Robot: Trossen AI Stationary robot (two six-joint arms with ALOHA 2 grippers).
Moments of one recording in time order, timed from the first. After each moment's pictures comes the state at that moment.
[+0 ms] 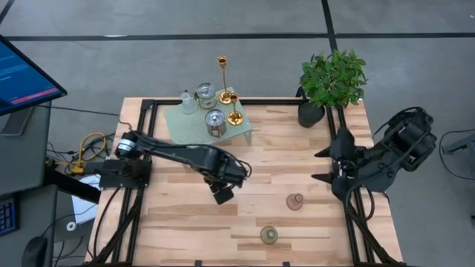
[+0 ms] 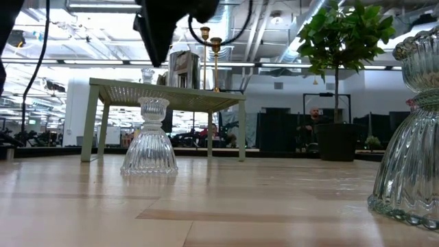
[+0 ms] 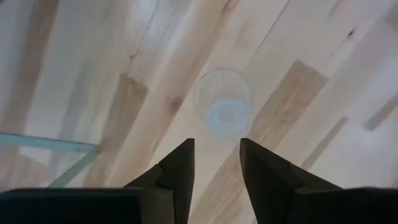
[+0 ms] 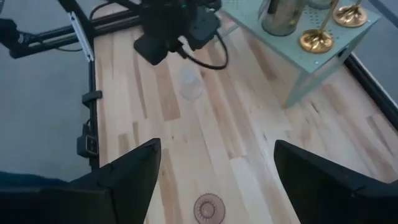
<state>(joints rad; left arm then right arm) -0.25 1.74 1.80 -1.42 -0.10 -0.68 0.75 1.35 1.94 -1.57 0.62 0.86</state>
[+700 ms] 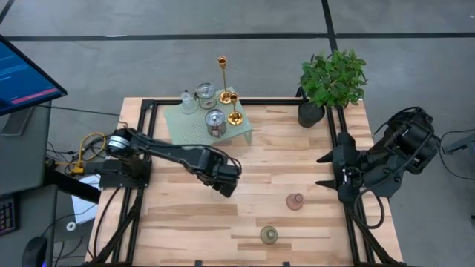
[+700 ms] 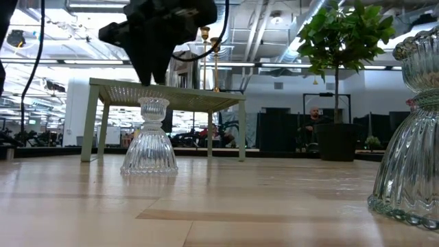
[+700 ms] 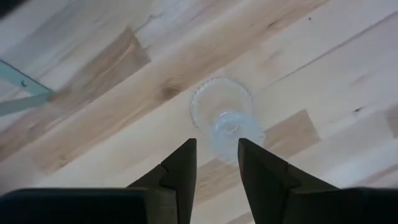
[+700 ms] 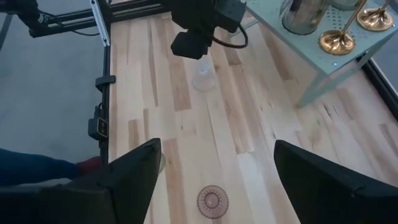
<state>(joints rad) -0.25 1.64 1.55 -1.23 -0.10 -1.18 0.80 1.35 1.94 -1.57 0.60 0.82</state>
